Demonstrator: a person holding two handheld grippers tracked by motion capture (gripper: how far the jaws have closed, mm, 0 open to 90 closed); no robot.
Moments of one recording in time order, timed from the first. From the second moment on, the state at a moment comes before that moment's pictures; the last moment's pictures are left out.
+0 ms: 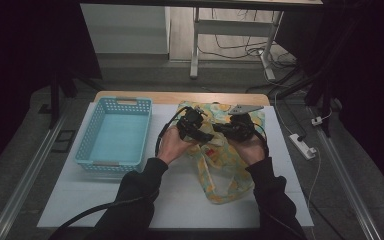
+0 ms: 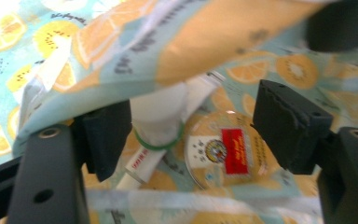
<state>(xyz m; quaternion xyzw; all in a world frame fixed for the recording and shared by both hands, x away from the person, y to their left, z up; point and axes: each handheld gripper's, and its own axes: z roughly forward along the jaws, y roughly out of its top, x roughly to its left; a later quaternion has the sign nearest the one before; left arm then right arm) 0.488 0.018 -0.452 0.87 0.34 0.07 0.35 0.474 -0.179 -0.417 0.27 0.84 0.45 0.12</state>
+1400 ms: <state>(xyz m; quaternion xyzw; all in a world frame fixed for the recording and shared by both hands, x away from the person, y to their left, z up) 0.430 0.028 -0.471 0.89 0.25 0.02 0.37 0.474 -0.178 -0.418 0.26 0.85 0.44 0.12</state>
